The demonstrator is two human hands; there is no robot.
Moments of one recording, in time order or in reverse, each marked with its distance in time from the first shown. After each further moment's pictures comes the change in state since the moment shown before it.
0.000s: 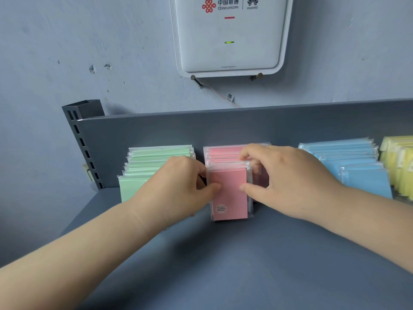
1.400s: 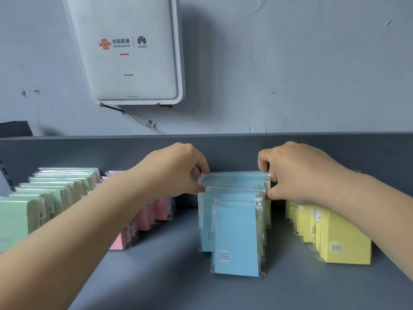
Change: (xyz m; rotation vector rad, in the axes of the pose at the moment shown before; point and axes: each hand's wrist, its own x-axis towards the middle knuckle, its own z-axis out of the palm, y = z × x) left_hand 0.104 0.138 0.055 0.375 -0.080 -0.008; right_hand -0.013 0.197 -0.059 -0.228 -0.139 0.040
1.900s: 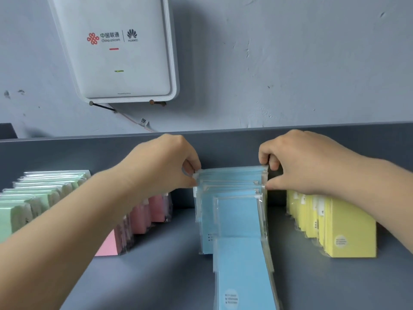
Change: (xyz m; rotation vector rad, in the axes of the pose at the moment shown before) left_hand -0.003 -0.008 -0.005 0.044 0.082 0.003; right_hand 0.000 0.004 -0.007 -0.005 0.018 -0.015
